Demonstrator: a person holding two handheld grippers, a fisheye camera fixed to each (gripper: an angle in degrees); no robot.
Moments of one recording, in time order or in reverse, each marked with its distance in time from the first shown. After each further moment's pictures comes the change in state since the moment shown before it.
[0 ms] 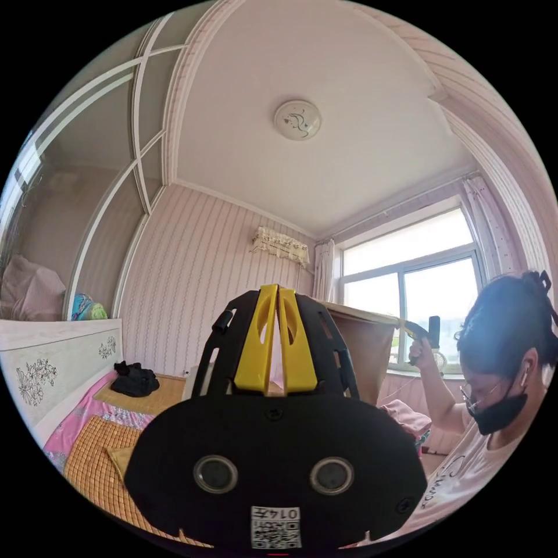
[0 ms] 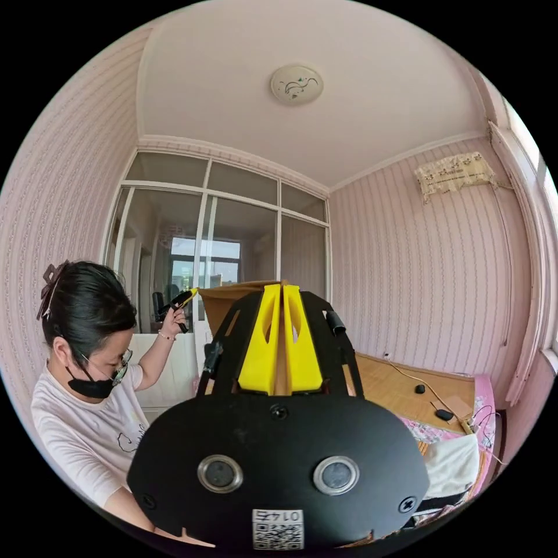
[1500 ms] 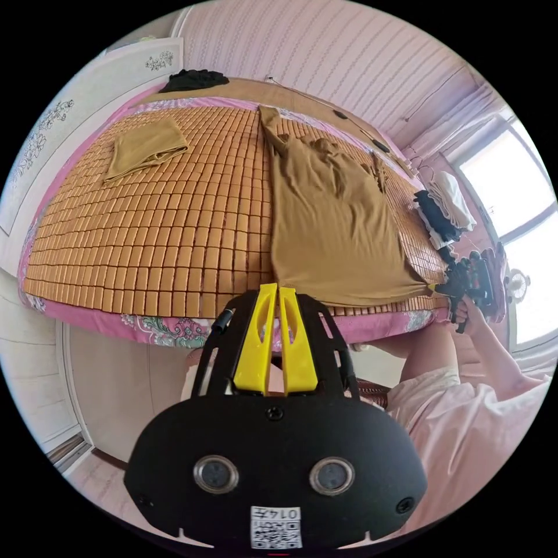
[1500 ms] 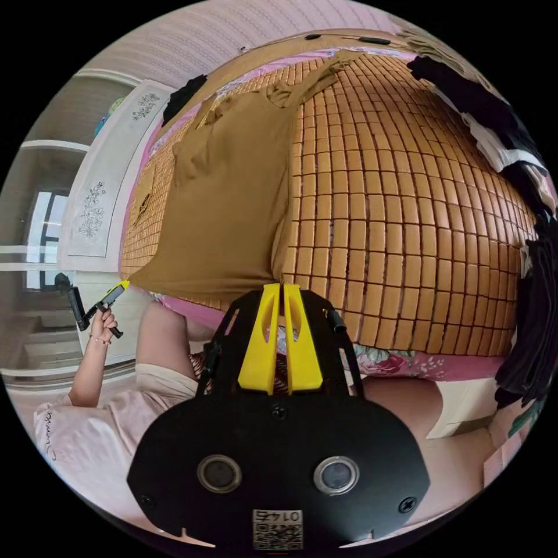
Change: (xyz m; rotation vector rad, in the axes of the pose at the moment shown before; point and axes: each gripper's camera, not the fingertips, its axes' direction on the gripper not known) left arm -0.146 0.737 0.171 -1.421 -0.331 -0.424; right arm 0.170 0.548 0.245 -1.251 0.271 0.950
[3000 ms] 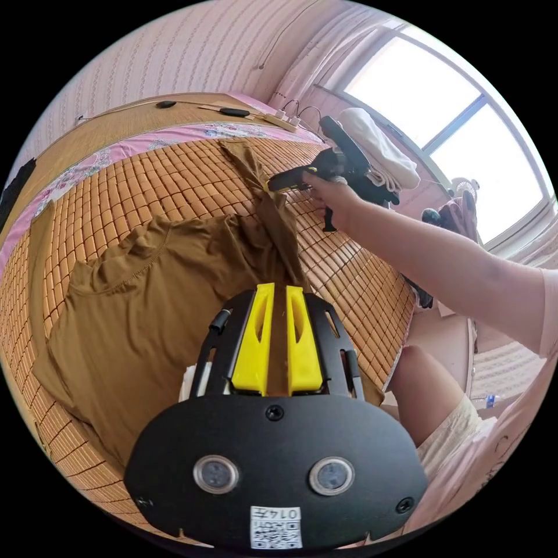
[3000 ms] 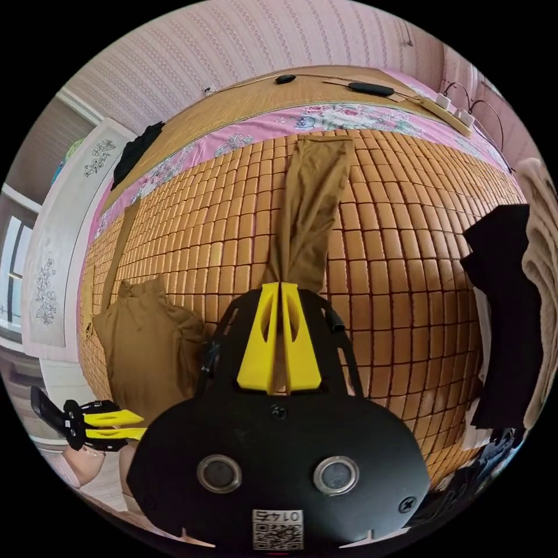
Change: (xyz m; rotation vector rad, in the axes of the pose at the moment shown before) left arm 0.202 -0.295 0.435 -0.112 0.303 0.567; right arm 0.053 -0.327 0.008 0.288 0.167 0.080
